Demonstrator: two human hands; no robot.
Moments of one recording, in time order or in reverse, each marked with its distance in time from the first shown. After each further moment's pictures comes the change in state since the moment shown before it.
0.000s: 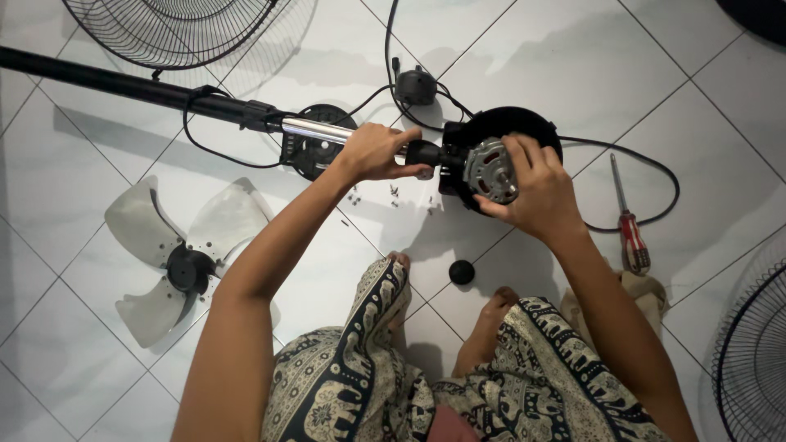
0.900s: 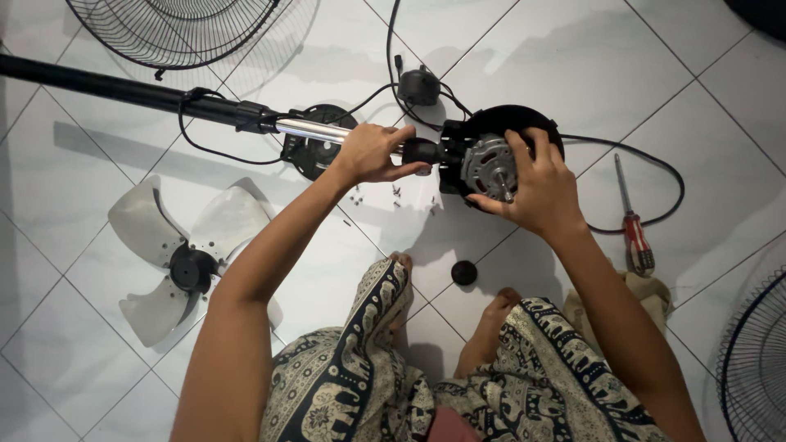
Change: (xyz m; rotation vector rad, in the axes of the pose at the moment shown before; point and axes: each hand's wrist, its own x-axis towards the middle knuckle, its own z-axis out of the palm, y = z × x) left_hand -0.011 -0.004 -0.001 -0.001 0.135 0.032; right_hand 0.007 -0.001 0.002 -0.040 -0.003 0.032
